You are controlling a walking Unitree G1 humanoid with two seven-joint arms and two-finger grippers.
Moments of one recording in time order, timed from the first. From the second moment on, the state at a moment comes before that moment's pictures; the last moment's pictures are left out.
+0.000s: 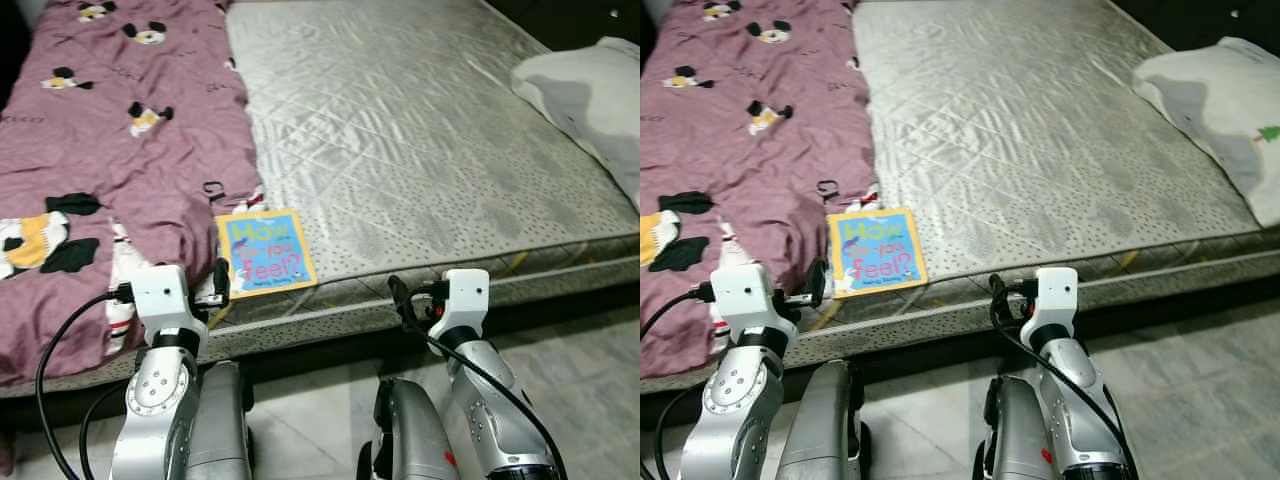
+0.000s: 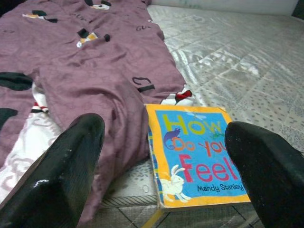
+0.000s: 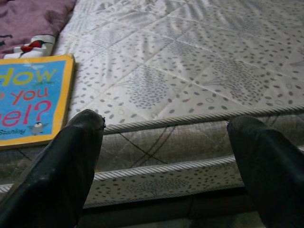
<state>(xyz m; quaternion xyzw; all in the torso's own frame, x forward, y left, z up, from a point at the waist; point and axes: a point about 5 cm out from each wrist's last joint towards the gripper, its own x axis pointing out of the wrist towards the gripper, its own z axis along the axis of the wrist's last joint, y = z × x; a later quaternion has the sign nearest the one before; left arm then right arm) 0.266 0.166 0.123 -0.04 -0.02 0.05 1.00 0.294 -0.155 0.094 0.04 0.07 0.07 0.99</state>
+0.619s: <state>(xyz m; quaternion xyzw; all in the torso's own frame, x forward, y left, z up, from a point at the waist) 0.269 0.165 0.127 -0.05 -0.03 0.05 1.00 0.297 -0.152 0.097 0.03 0.06 0.09 0.99</state>
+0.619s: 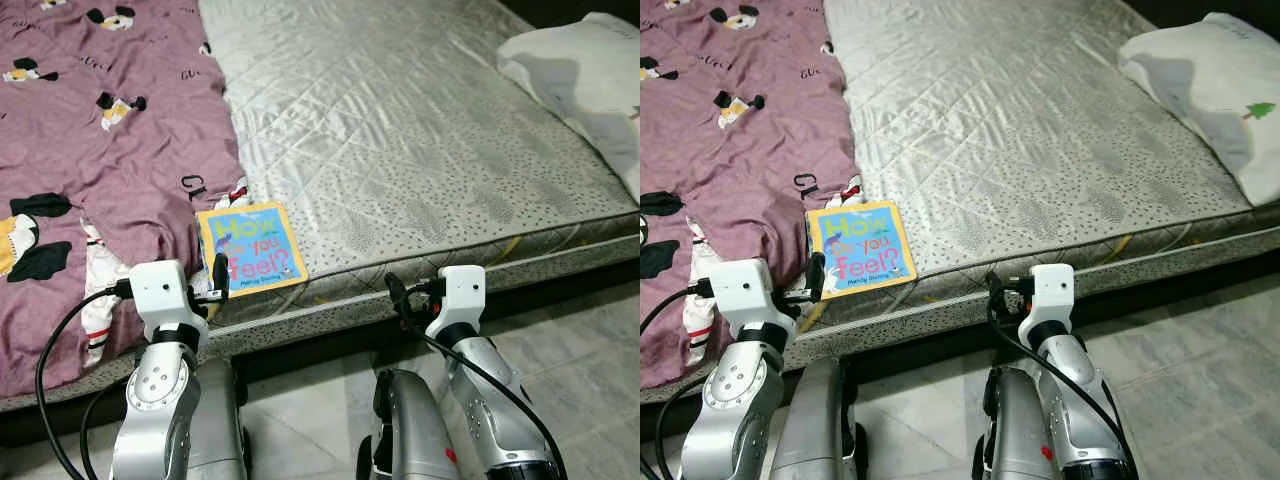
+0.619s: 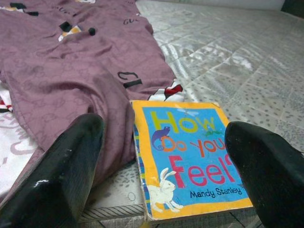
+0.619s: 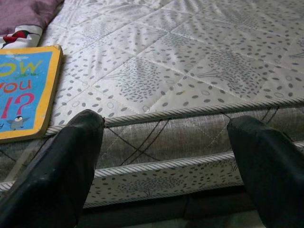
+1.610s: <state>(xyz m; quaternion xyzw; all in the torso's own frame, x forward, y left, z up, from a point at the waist) 0.301 0.170 0.135 -0.07 -0.04 0.07 0.99 0.294 -0.154 0.099 0.01 0.05 0.10 0.99</state>
